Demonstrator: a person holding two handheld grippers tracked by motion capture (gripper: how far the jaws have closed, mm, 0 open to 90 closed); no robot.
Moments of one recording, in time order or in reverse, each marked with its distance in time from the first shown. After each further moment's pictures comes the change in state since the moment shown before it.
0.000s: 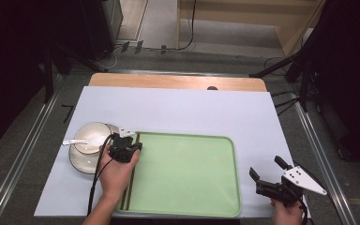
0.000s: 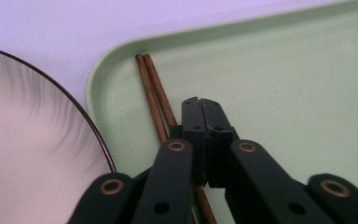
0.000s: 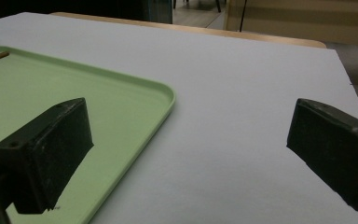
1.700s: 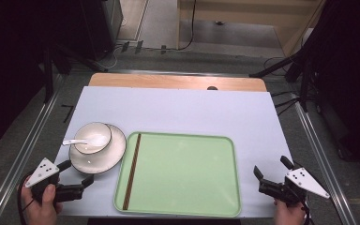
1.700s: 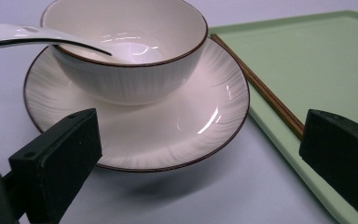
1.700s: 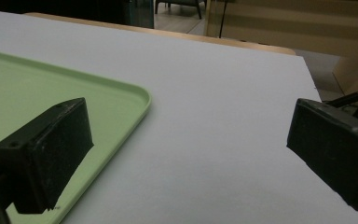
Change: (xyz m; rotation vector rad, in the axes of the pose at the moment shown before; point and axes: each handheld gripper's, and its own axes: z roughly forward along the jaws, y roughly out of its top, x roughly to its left) left arm 0.102 -0.104 -0.136 -0.273 -0.086 0.048; right arm -0.006 -0.002 -0.004 -0.027 -0.084 -0.026
